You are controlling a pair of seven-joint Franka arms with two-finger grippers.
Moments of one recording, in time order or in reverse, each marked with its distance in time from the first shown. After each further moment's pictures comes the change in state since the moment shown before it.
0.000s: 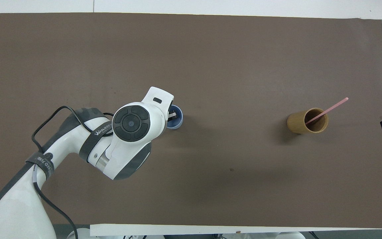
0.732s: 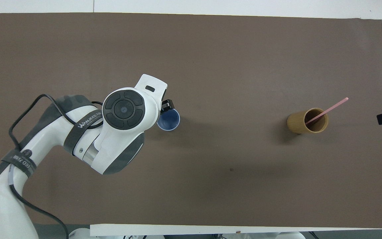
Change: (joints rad) left arm 0.020 -0.052 0.009 0.112 0.038 -0.243 0.027; right arm -0.001 -0.008 0.000 -0.043 0.058 0.098 0.000
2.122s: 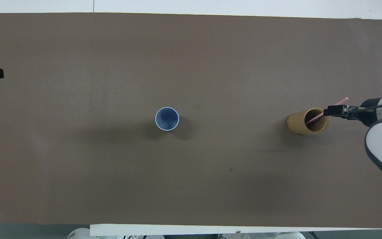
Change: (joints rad) left arm 0.642 -0.070 -0.013 0.385 -0.069 -0.468 0.864; right arm -0.087 -0.017 -0.015 -0.642 0.182 0.777 0.019
